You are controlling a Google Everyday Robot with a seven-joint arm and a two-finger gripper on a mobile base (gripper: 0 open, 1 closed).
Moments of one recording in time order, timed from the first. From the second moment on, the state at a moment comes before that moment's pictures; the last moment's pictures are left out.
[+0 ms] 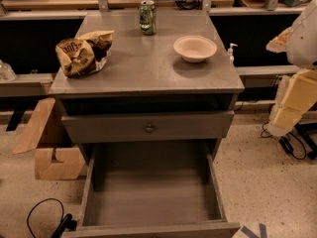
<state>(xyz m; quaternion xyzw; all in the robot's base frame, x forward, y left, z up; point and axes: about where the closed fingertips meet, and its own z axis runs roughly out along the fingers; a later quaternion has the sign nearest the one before) 0.438 -0.217 0.976 -0.60 0.78 -0.03 0.16</state>
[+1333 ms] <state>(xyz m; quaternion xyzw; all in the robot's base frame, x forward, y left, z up) 0.635 -0.108 0.958 -0.62 0.69 0.00 0.37</state>
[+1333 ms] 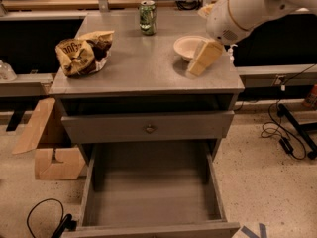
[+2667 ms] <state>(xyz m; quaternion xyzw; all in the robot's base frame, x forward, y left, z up) 0.711 -0.008 0.935 -0.74 0.56 0.00 0.37</state>
